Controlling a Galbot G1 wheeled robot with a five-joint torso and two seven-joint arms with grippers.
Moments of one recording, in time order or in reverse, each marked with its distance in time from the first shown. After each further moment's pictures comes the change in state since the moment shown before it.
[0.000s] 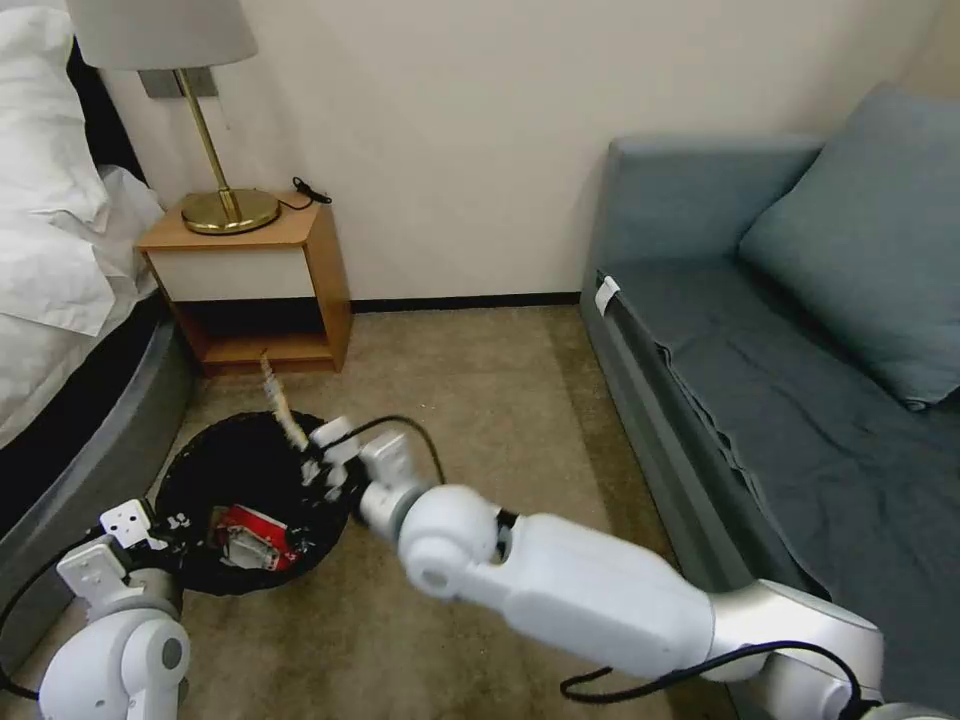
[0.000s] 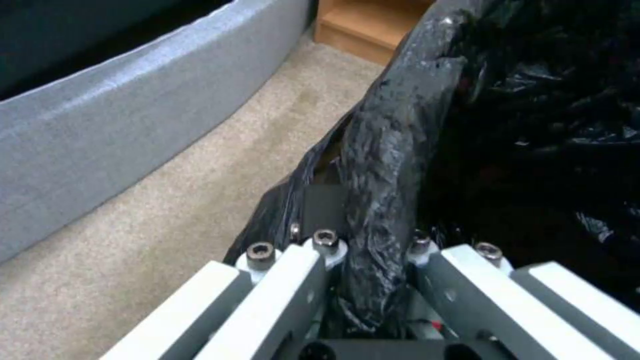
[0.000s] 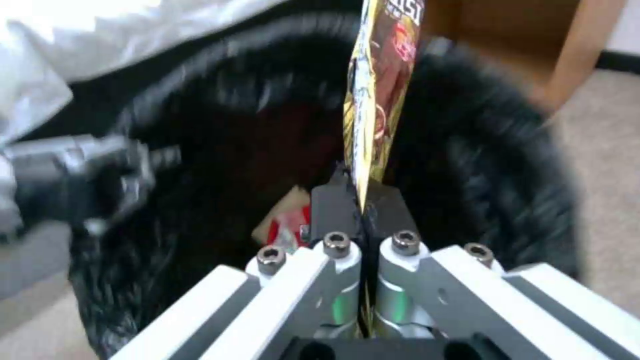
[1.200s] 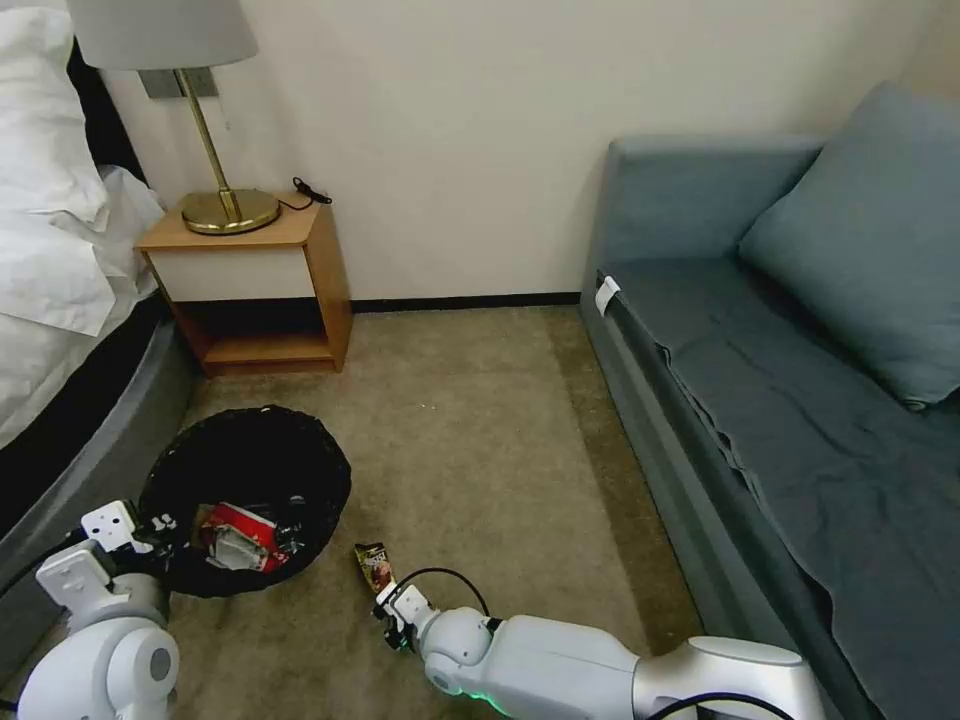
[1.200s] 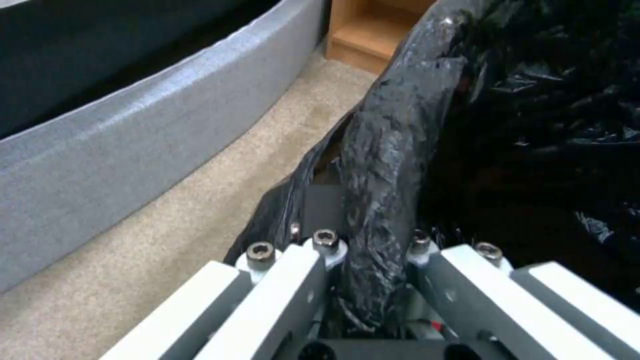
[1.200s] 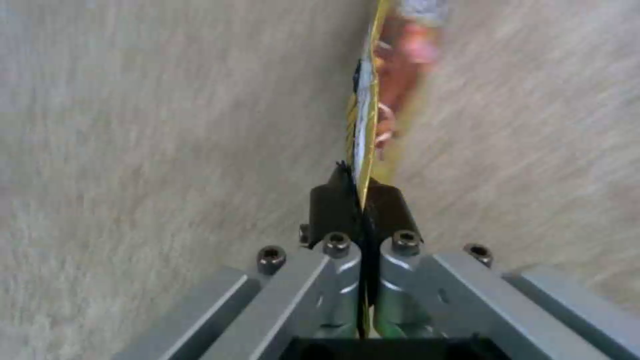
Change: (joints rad) left arm 0.026 -0.003 -0.025 -0.044 0.020 0.000 0.002; right arm -0.119 0.046 -0.203 -0.605 -0.122 0.054 -0.160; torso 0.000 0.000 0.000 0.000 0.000
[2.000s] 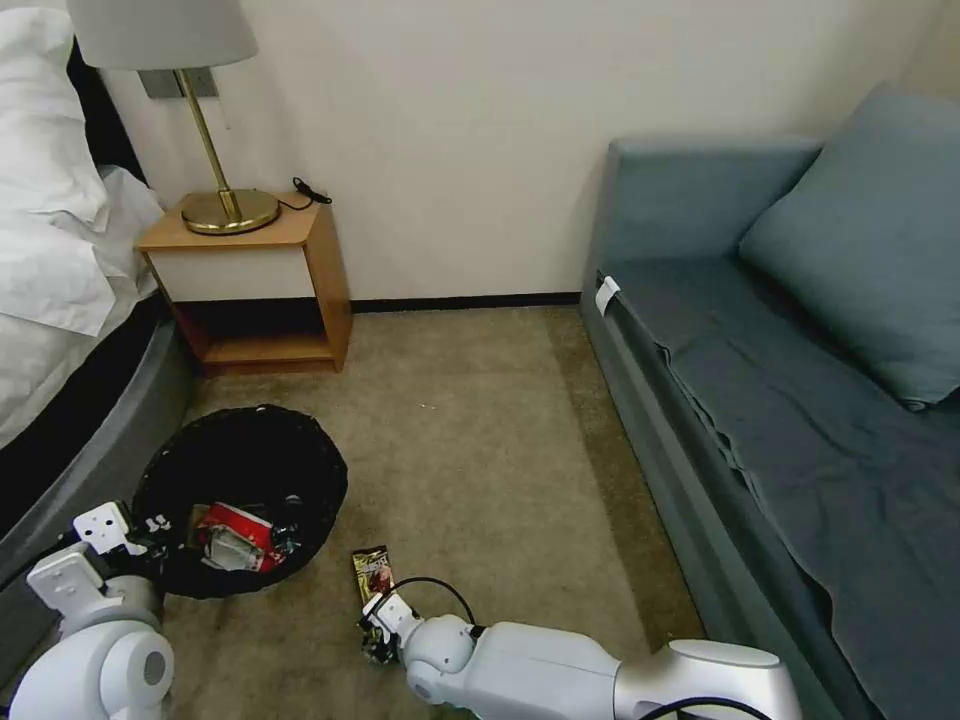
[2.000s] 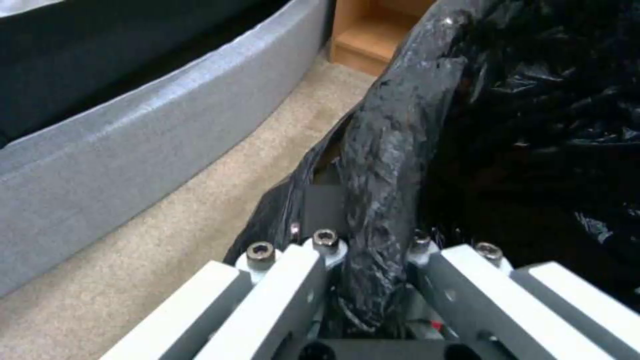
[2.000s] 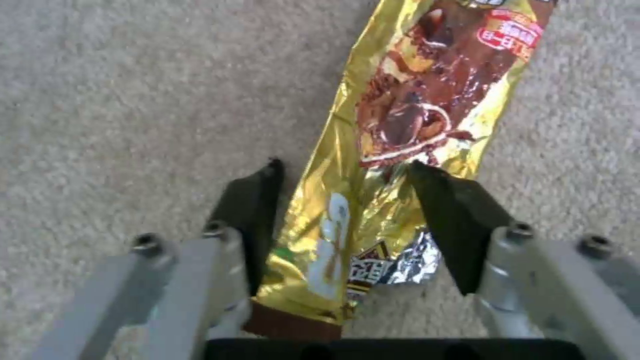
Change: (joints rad) left arm 0.009 -0.004 -0.009 -0.015 -0.004 0.000 -0.002; right arm -0.021 0.086 -0.051 -0.100 0.006 -0.046 -0.004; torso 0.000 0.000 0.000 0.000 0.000
